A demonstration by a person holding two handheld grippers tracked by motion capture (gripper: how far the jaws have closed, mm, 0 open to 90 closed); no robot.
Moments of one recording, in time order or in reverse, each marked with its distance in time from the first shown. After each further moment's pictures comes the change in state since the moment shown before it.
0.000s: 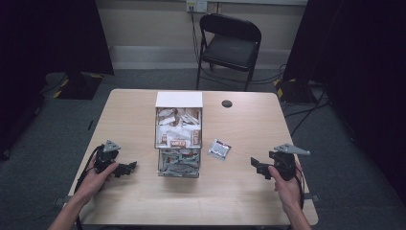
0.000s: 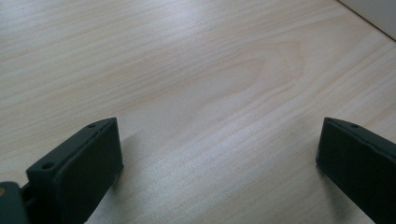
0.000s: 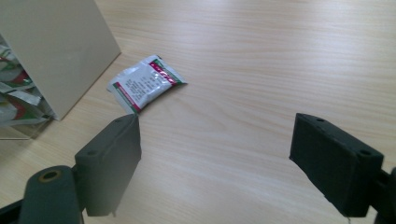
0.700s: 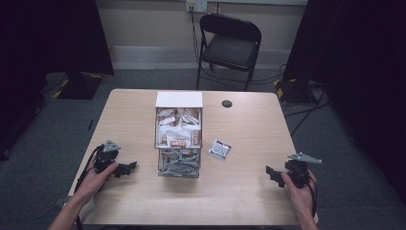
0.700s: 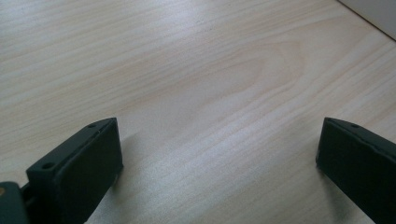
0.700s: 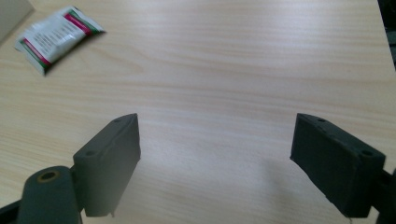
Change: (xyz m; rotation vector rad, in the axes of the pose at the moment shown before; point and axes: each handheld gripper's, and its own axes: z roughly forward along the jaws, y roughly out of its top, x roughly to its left) left arm 0.000 0.000 0.000 0.000 0.000 0.000; right arm -0.044 -0.039 -0.004 0.103 -0.133 0.072
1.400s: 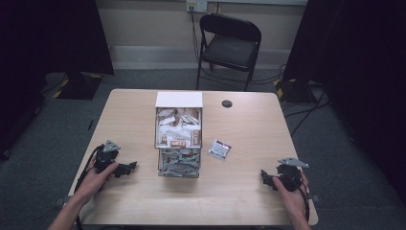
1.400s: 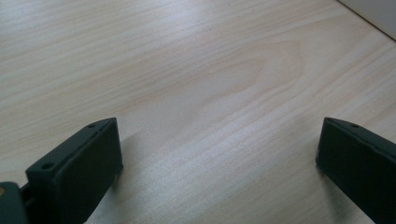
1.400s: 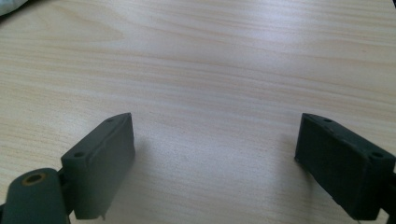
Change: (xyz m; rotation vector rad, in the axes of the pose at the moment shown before) left arm 0.000 0.000 0.000 0.000 0.000 0.001; right arm 0.014 -0.016 0.022 0.014 -0.097 -0.073
